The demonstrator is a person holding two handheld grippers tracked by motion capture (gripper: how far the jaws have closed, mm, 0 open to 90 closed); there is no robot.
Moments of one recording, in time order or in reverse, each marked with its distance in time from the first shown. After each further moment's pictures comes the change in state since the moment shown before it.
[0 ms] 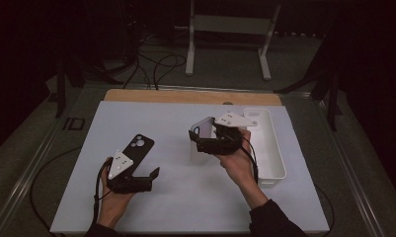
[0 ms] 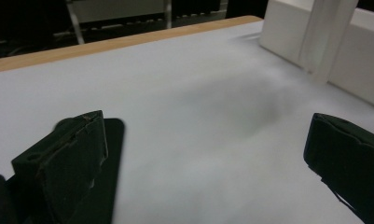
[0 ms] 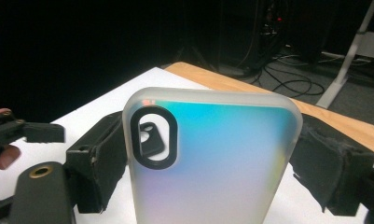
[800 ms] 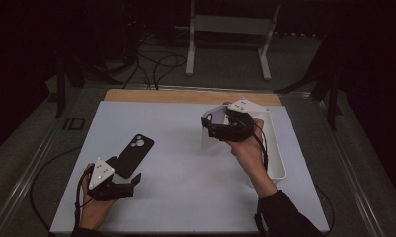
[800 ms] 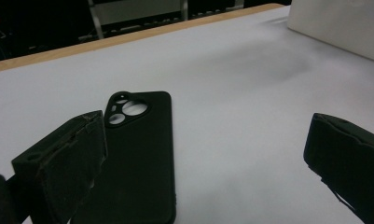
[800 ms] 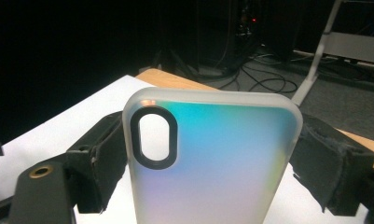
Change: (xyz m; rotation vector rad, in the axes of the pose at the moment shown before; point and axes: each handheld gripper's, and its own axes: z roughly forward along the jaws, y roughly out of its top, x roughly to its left) left arm 0.027 -0.026 -0.024 0.007 0.052 0.034; right arm -0.033 0.020 -0.008 0.004 -0.081 0.026
